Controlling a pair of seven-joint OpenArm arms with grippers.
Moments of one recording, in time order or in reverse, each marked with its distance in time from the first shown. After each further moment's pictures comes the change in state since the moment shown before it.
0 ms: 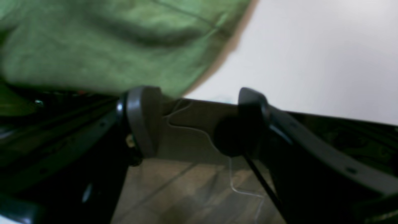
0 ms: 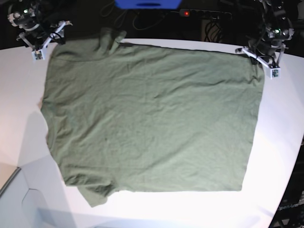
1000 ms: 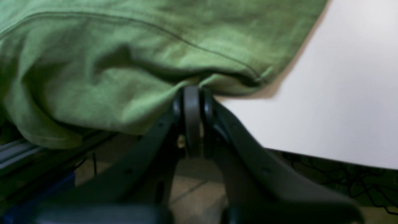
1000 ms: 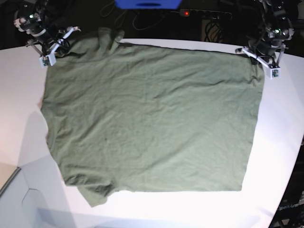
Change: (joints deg) left arm 0.0 0.0 0.0 0.2 0.0 0.0 -0.1; right arm 2.2 0.3 -3.9 -2.7 1.1 -0.1 2.4
